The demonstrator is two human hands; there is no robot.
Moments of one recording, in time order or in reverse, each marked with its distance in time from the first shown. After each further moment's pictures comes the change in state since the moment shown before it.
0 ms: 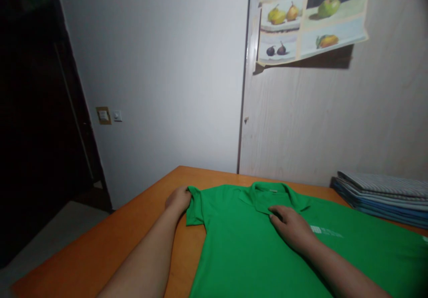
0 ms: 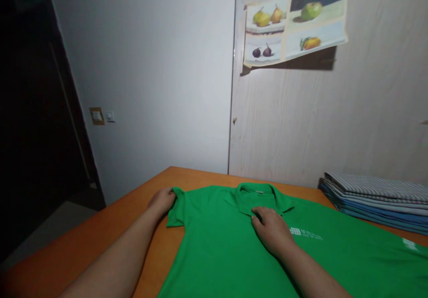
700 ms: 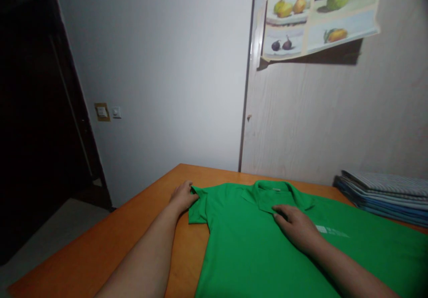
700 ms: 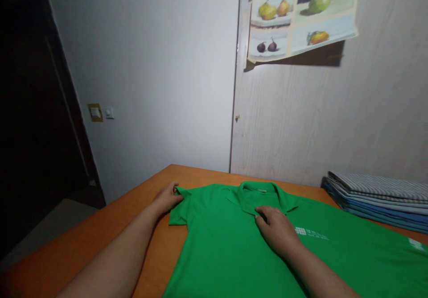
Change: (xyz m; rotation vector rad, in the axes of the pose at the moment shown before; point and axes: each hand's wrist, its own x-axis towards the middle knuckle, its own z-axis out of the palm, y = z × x) left_hand 0.003 0.002 0.004 0.300 -0.016 0.130; right_hand 0.000 0.009 0.005 0.037 0.038 -0.027
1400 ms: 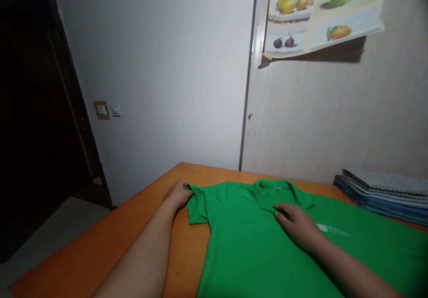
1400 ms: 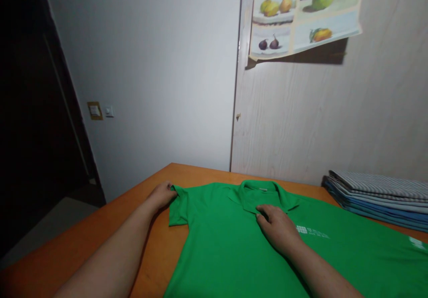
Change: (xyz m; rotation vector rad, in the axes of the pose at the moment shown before) left_hand 0.004 -0.007 -0.017 0.334 0.033 -0.129; right_hand 0.000 0.003 0.000 0.009 0.001 0.007
